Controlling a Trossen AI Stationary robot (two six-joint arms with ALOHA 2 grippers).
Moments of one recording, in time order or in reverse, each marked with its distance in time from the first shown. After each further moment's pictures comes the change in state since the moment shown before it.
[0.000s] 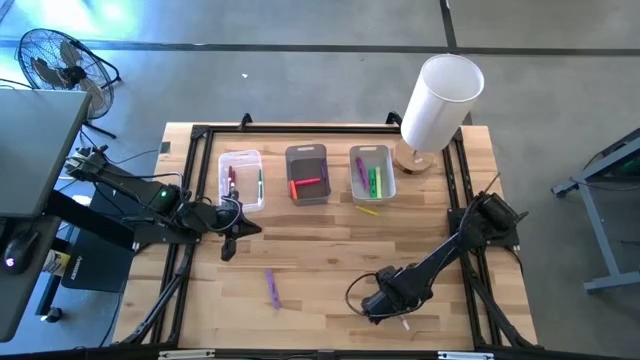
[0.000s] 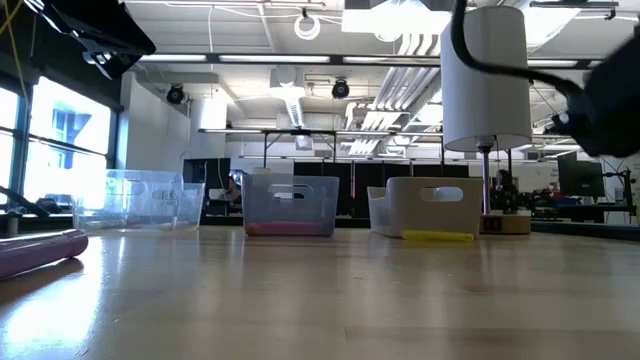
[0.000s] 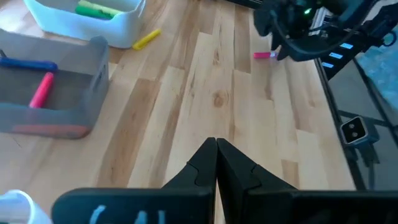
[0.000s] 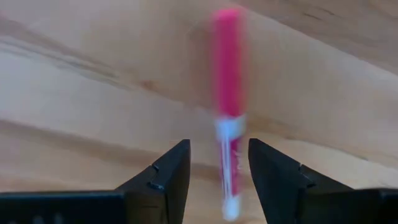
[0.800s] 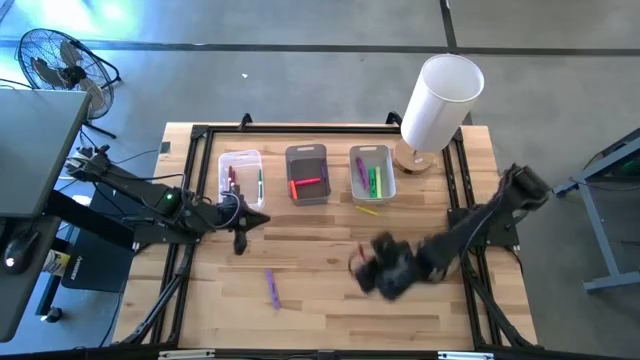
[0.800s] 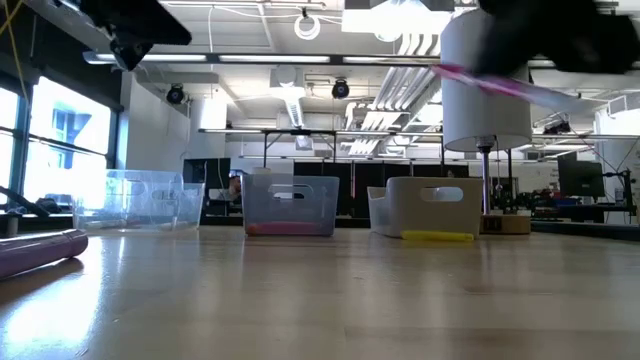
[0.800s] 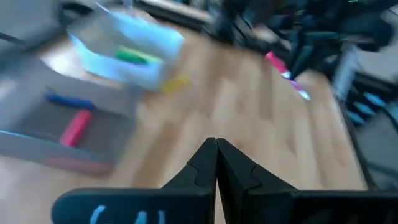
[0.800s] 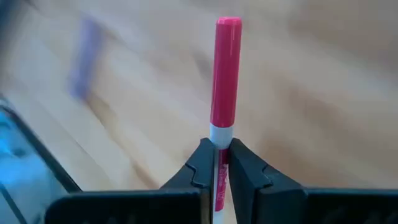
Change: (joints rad) left arm 0.001 0.055 0.000 0.161 -0.181 -0.004; right arm -0.073 -0.339 -0.074 0.127 0.701 -0.314
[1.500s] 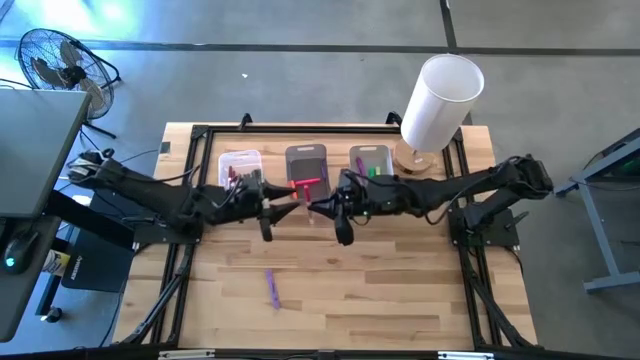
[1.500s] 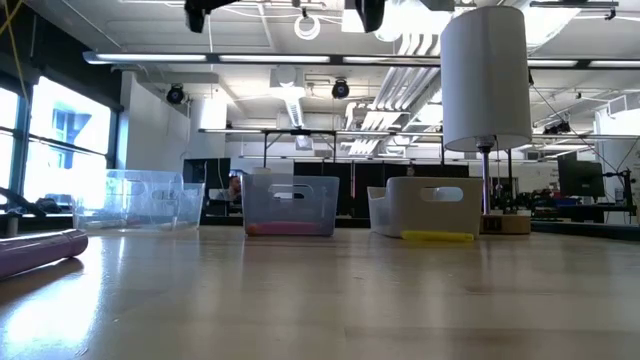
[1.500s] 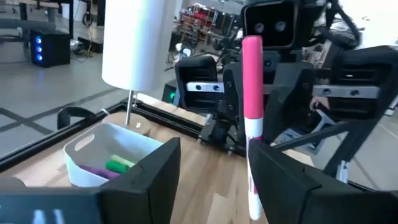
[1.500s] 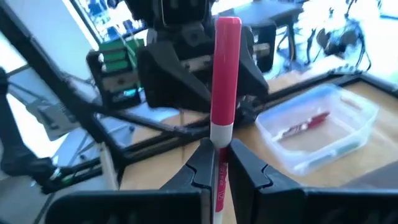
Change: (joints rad) left arm 0.138 0.242 0.099 0.580 -0.025 0.203; right arm -0.442 -0.094 0.002 0.858 -0.315 -1.169
